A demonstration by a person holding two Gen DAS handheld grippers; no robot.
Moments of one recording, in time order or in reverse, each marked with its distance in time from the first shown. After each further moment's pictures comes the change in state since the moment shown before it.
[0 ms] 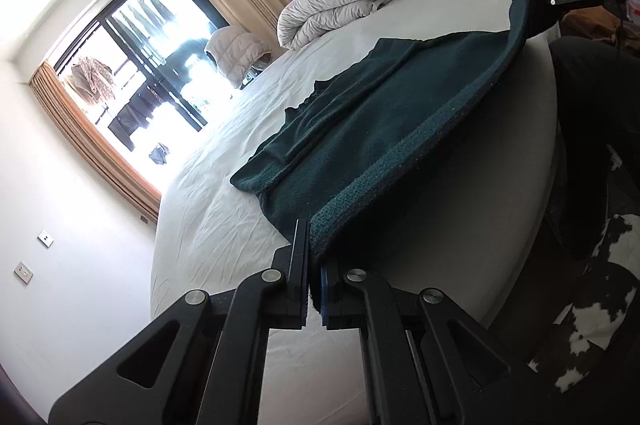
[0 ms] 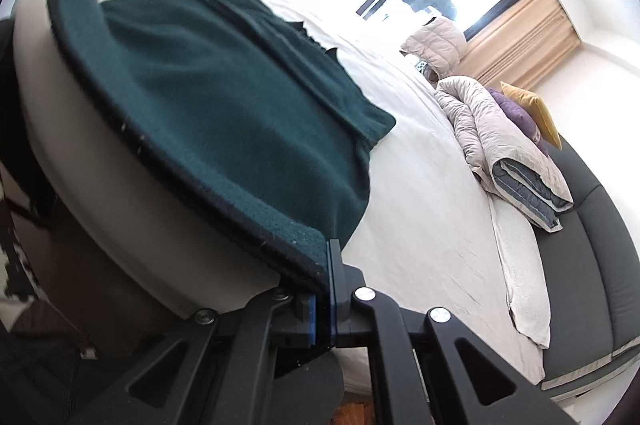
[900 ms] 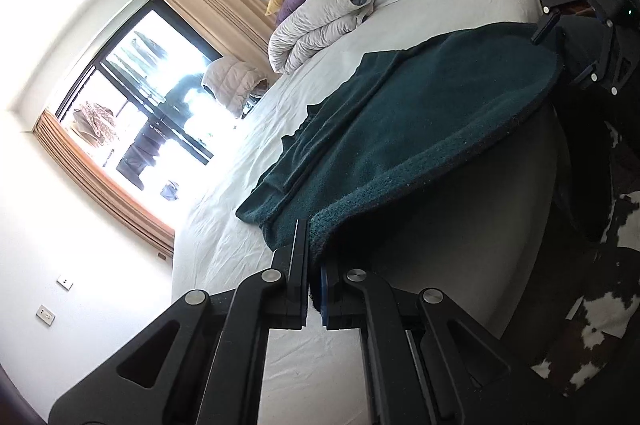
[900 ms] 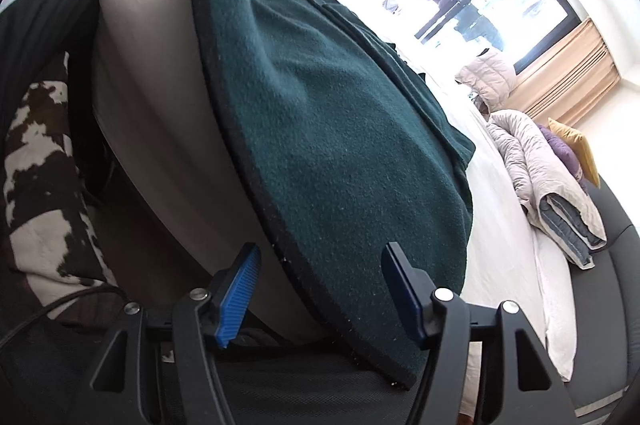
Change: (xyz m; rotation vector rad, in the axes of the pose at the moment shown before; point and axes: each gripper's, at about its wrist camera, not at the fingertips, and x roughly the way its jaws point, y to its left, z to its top) left arm -0.008 -0.017 0.026 0.146 -0.080 0.047; right arm -0.017 0.118 -0.036 -0.162 -0.046 0.118
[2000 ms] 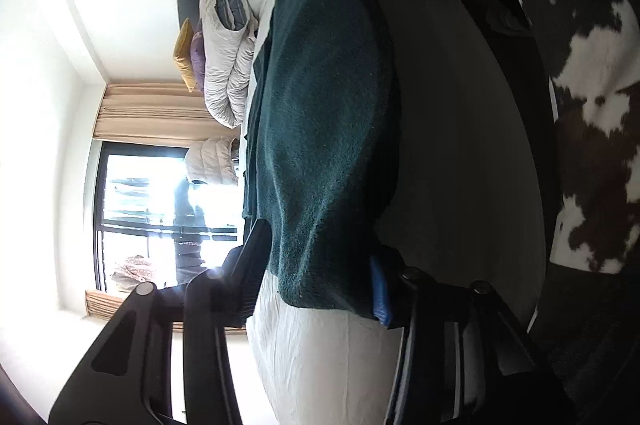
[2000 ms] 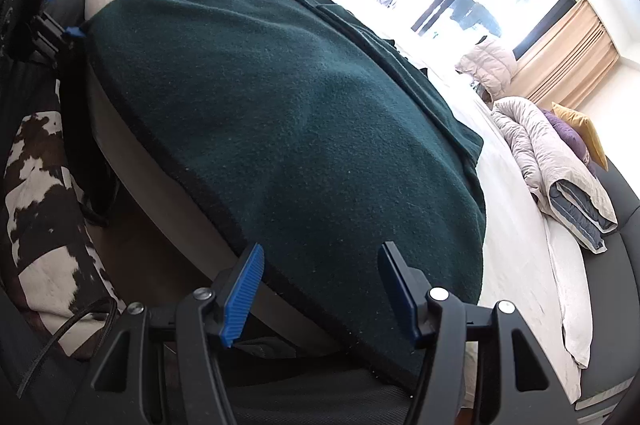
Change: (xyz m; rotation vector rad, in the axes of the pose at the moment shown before) left arm 0.025 -0.137 -0.118 0.692 -0.067 0.069; right arm -0.004 -0.002 0.013 0.086 -0.024 0.057
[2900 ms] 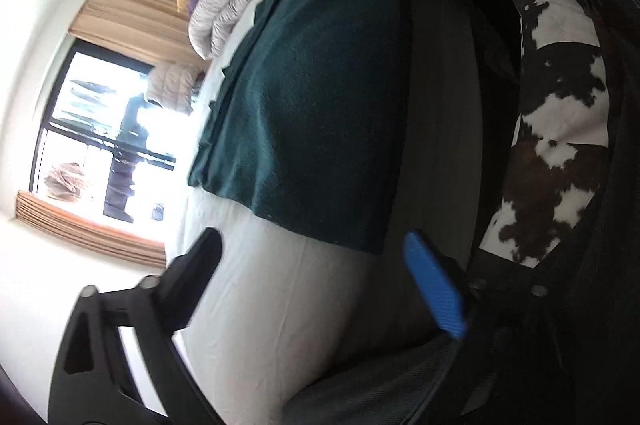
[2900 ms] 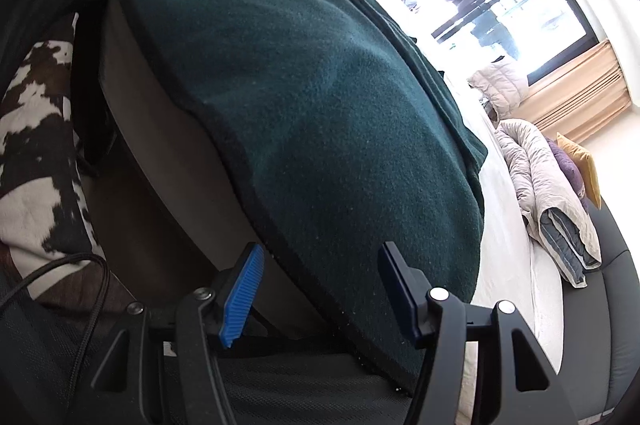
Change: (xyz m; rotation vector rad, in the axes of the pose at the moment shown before) left arm -0.054 0.022 -0.026 -0.289 0.125 -0.189; right arm 0.000 0.019 -0.019 -0.155 0.039 -0.030
